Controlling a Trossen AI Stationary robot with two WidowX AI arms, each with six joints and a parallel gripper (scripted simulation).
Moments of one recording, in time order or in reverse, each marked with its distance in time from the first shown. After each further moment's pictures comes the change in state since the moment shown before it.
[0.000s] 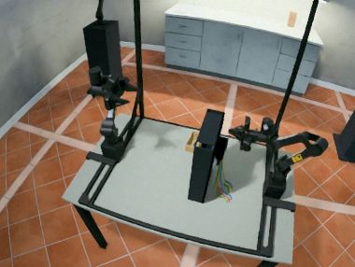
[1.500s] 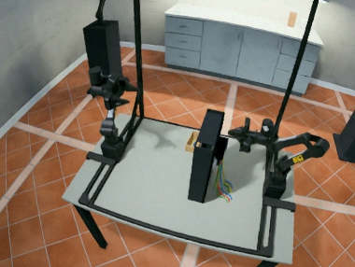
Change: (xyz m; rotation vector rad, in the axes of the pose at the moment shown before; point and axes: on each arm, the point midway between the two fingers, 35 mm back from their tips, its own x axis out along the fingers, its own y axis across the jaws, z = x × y) left arm 0.000 0.000 0.009 -0.004 0.000 -0.003; right arm 0.000 0.000 0.000 0.000 0.000 0.000
